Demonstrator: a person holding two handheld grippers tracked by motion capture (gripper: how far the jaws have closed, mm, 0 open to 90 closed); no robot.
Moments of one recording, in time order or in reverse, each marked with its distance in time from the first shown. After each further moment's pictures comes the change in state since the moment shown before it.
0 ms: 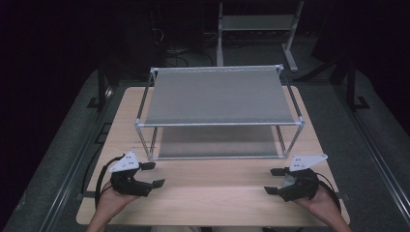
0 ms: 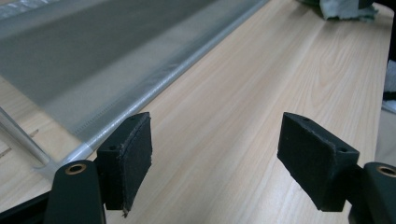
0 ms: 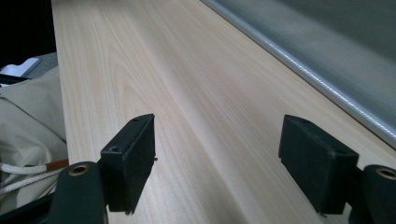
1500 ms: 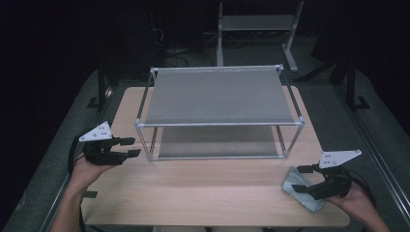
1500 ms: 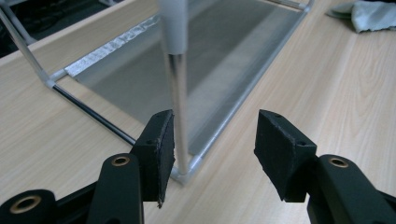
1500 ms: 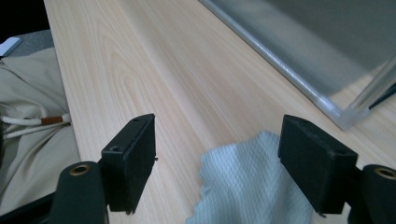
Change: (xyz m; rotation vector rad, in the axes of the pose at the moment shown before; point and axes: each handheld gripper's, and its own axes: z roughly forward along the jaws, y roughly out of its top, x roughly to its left) left arm 0.075 0.045 -0.053 0.029 0.051 0.085; right arm -0.020 -0.011 -0.067 0.068 -0.053 -0.019
